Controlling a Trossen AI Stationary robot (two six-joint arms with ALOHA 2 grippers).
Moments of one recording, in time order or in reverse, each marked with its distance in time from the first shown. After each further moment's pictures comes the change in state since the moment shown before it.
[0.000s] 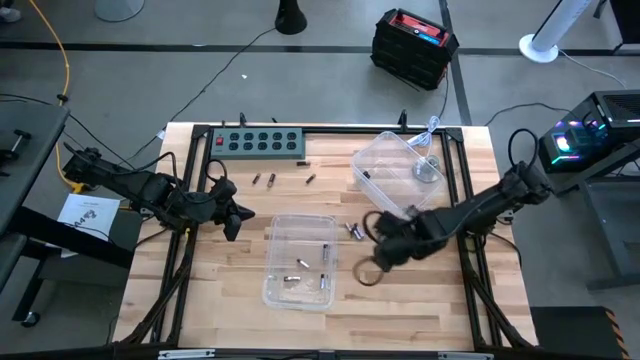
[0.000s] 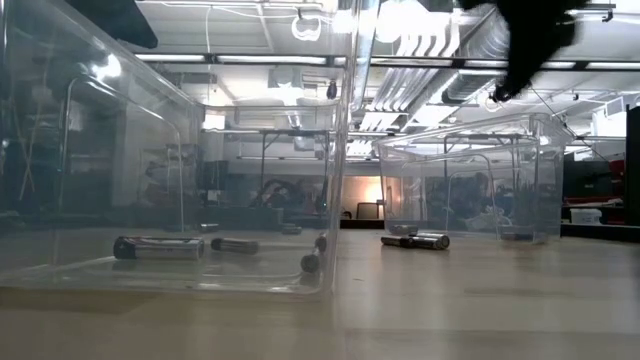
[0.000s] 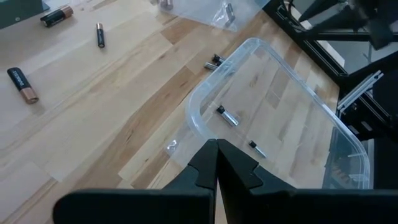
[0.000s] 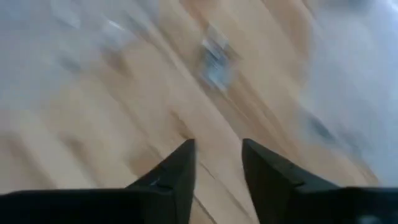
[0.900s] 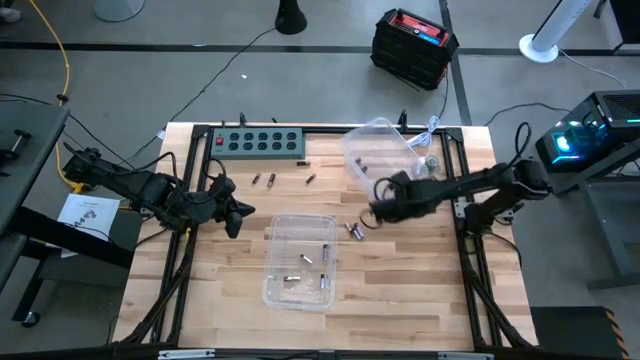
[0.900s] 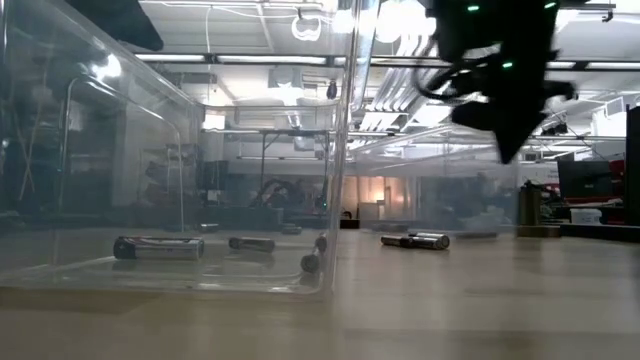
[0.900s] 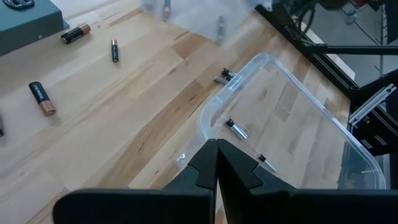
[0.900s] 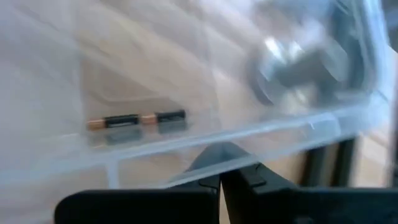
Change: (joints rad) left arm 0.000 0.000 0.000 -0.001 -0.069 0.003; right arm -0.362 -0.040 -0.287 -0.066 0.236 0.145
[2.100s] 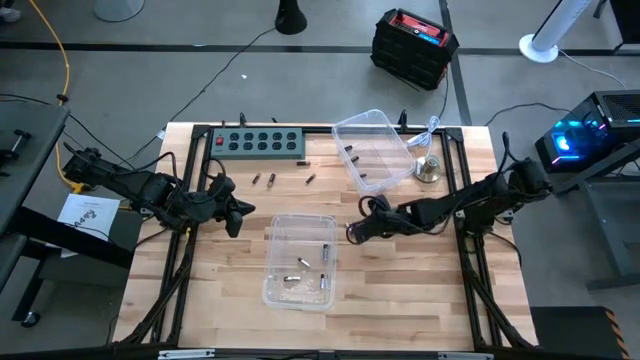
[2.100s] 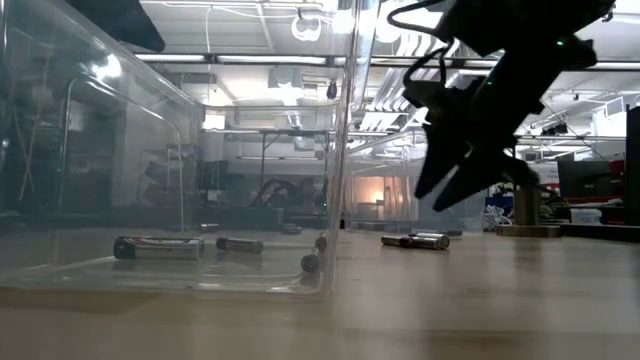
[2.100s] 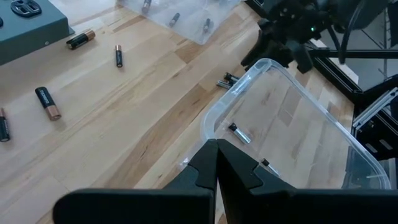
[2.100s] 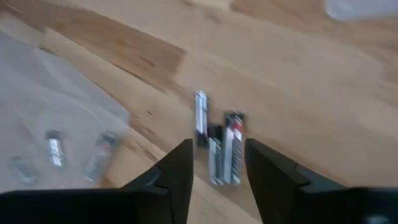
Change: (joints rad) left arm 0.000 0.000 0.000 0.000 -0.020 0.007; right arm 0.104 0.001 -0.317 1.074 -0.258 0.014
